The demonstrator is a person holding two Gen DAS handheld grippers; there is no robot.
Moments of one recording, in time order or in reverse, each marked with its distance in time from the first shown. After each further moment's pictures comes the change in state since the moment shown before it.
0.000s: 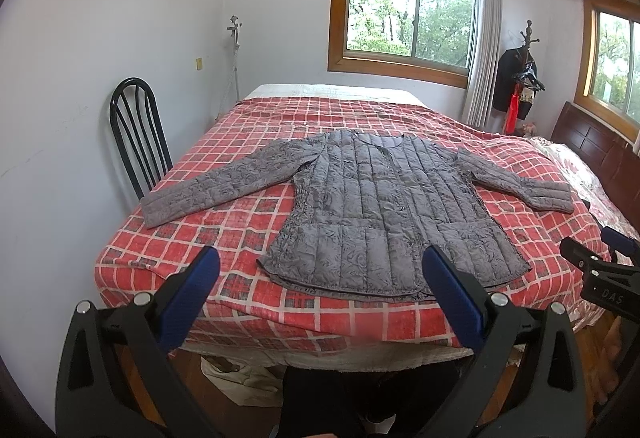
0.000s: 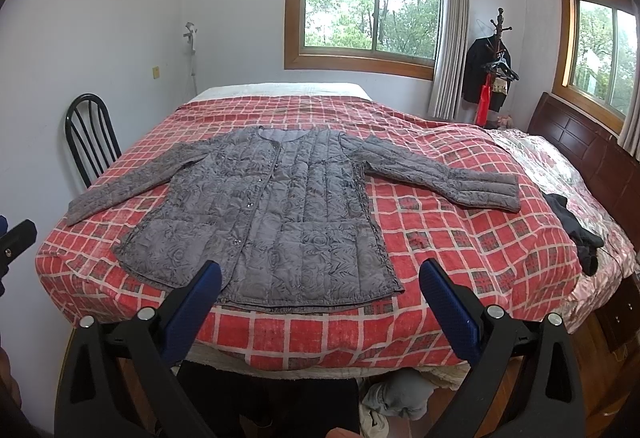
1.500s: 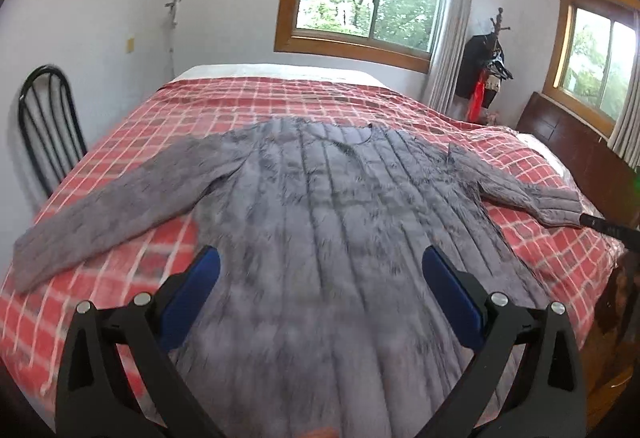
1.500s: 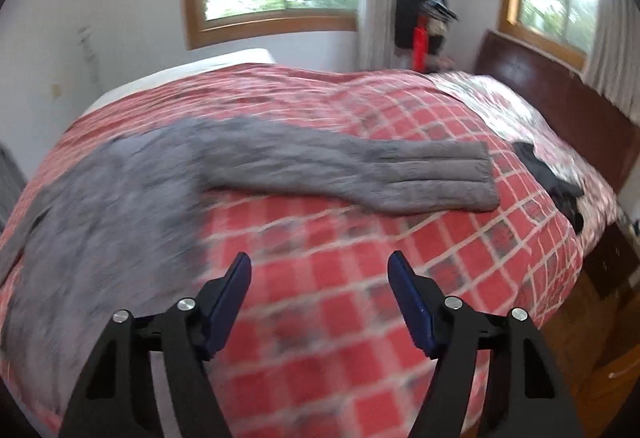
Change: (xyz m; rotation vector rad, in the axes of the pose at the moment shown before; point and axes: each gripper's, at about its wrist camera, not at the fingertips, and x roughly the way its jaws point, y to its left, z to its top) left arm 0.251 -0.041 0.059 0.029 0.049 -0.214; right arm 0.241 -0.234 0.062 0.252 0.118 -0.175
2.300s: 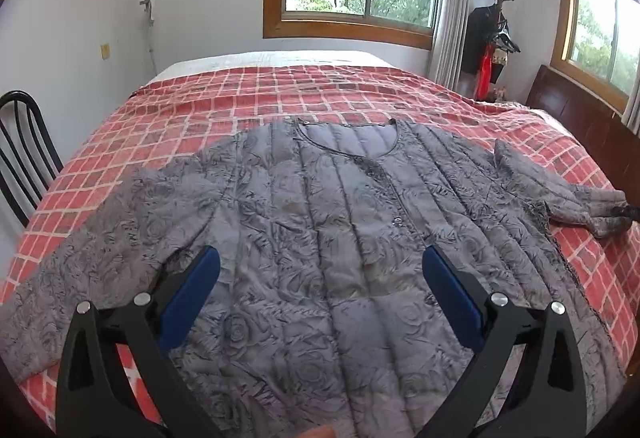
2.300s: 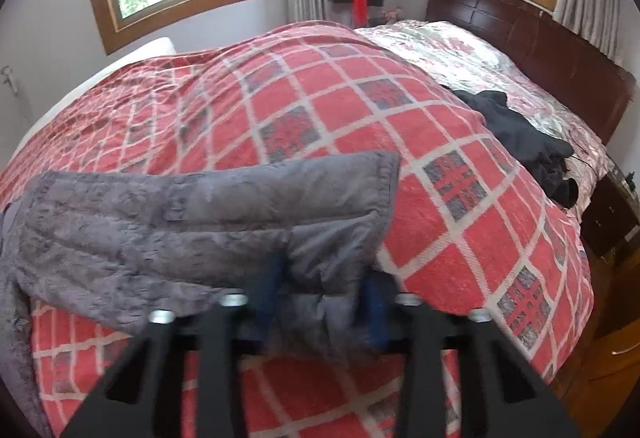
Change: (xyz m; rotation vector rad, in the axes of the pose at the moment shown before) left arm 0.137 0.013 0.060 0.074 0.070 0.023; right arm 0.142 -0.145 0.069 0.115 0.148 -0.106
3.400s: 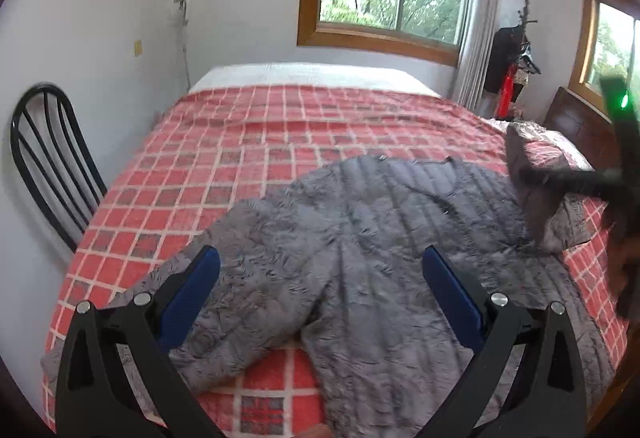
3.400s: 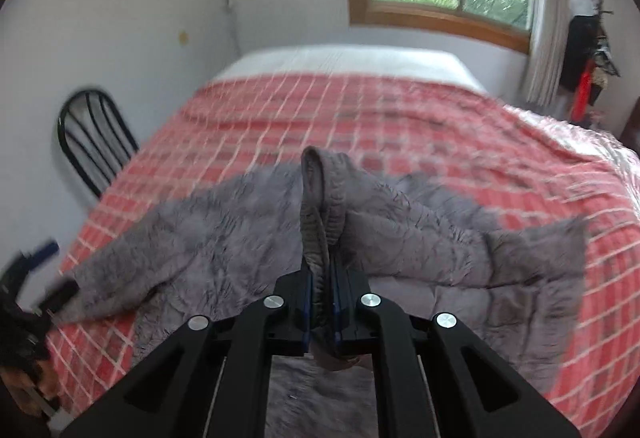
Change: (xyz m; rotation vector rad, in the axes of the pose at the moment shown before) left arm -0.049 0.125 0.040 -0.072 0.009 0.033; right arm -0.105 0.522 -0.053 -0.536 0.011 0.449
